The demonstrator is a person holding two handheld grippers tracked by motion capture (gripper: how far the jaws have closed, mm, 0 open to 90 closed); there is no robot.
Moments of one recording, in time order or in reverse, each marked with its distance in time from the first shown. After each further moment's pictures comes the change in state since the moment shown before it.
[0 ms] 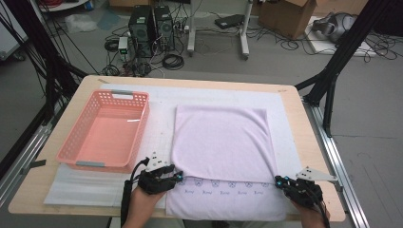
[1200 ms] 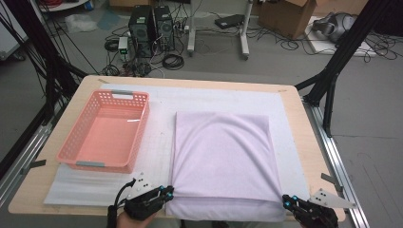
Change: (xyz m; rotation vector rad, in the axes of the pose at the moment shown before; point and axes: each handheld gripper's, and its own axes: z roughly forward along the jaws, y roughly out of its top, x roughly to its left) left arm -0.027 -0.036 -0.063 -0.077 -0.101 -0.045; right arm 0.031 -0.031 -0.054 -0.032 0.034 0.002
